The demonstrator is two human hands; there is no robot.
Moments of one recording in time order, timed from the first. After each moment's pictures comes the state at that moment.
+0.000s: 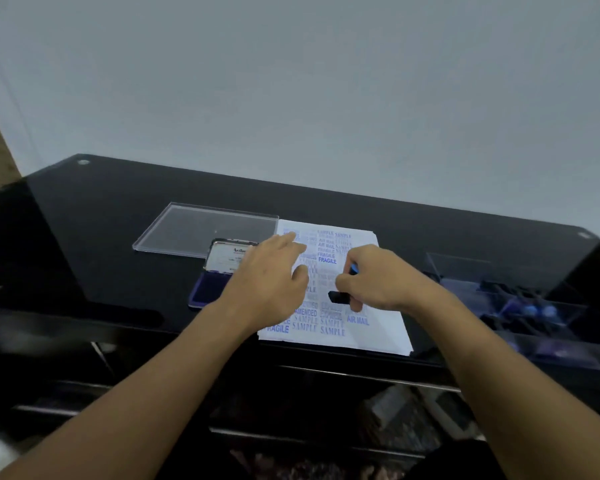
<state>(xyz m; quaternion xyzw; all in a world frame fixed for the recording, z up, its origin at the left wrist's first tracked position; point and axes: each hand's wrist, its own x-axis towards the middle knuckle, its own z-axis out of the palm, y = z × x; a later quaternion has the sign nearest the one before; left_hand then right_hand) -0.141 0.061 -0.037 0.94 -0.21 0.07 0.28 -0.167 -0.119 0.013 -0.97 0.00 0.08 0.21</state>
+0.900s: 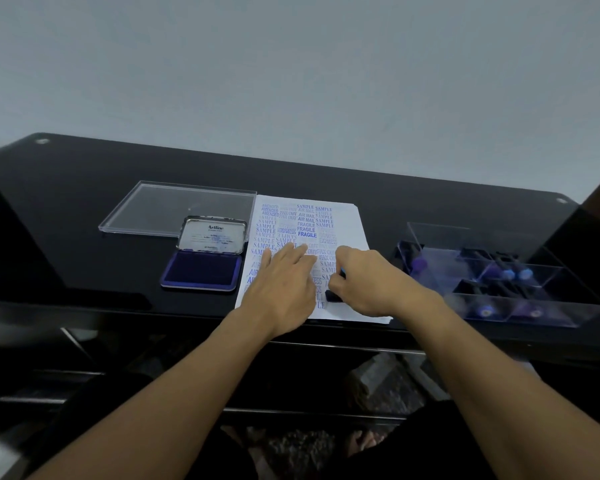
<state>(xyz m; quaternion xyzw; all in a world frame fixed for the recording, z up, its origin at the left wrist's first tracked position) -0.147 0.009 -0.095 0.94 -0.26 0.01 0.23 -0.183 -0.140 -0.030 -0.99 0.00 0.07 0.13</state>
